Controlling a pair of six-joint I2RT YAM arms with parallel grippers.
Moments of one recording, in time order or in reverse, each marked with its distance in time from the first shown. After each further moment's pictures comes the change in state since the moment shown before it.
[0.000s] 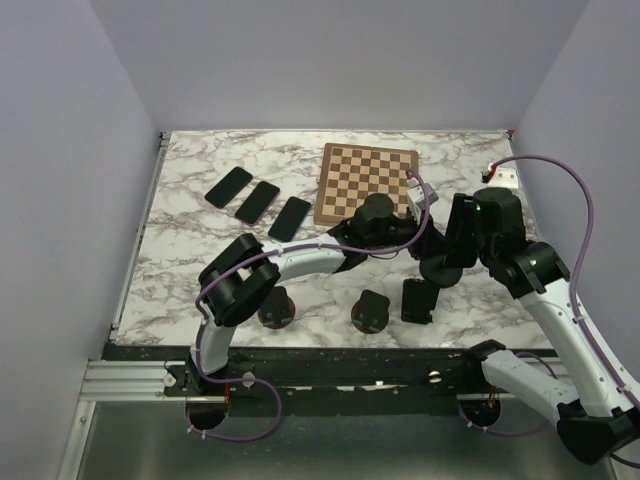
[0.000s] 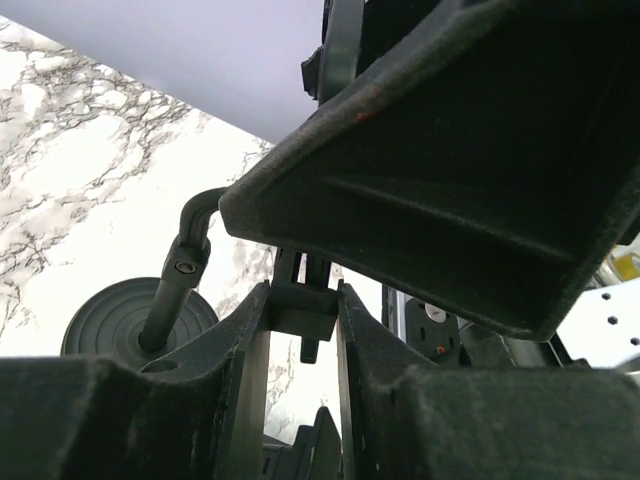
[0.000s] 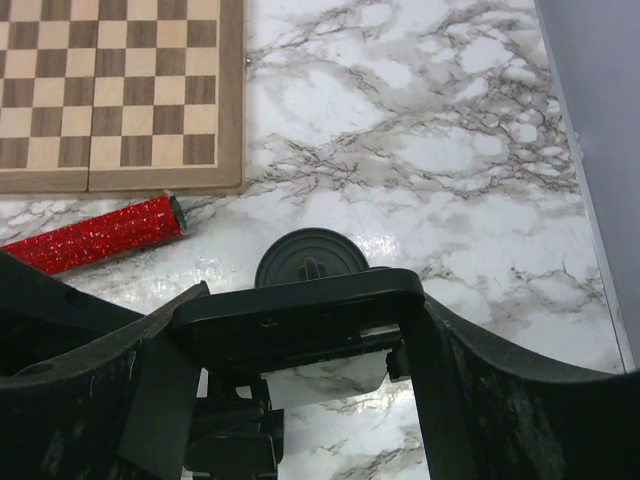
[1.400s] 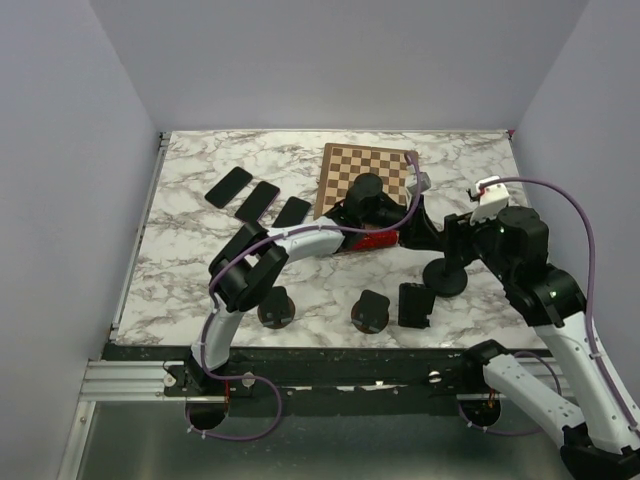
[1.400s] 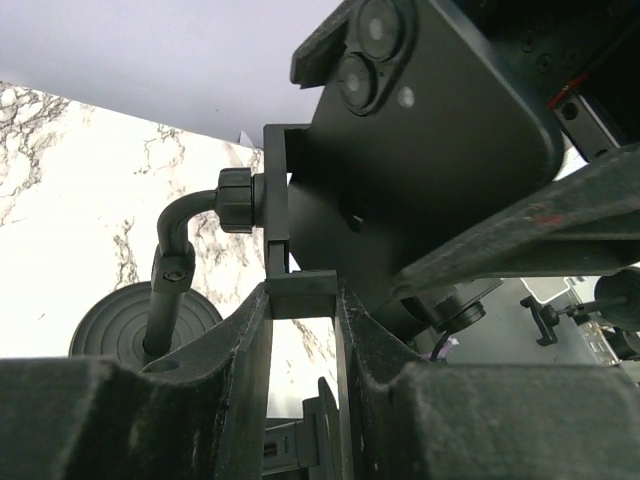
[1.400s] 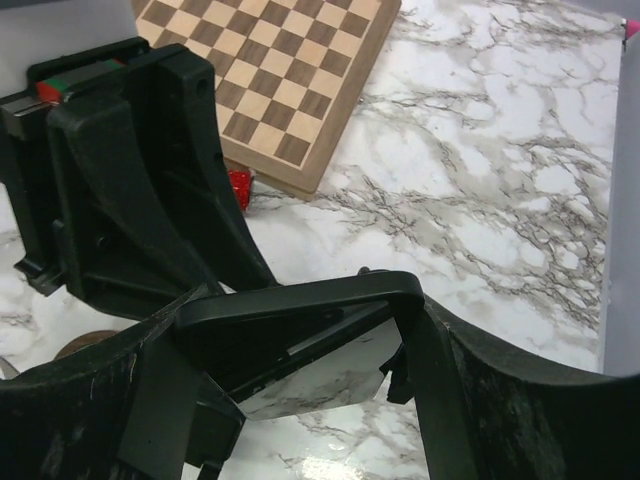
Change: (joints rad) left arm 0.113 0.118 0.121 0.117 0.457 -0.115; right arm 0.003 -0.195 -0.088 0.101 -0.319 -0.349
